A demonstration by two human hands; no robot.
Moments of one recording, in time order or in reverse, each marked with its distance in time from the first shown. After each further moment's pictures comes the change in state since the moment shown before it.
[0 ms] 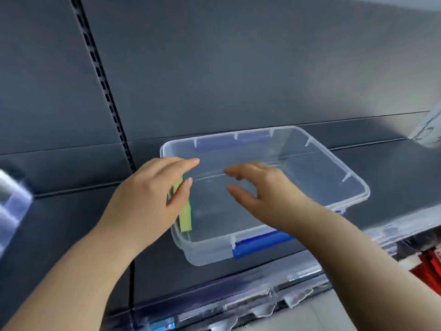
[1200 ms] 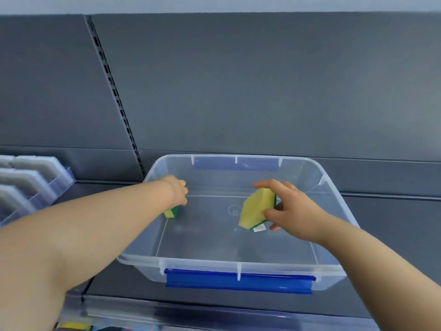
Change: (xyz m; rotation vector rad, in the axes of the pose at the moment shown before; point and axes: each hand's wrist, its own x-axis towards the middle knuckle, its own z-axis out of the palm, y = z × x) left_hand 0.102 -0.034 0.136 1.117 -1.510 -0.055; right_hand 0.034 0.176 -0.054 0.369 -0.359 0.066
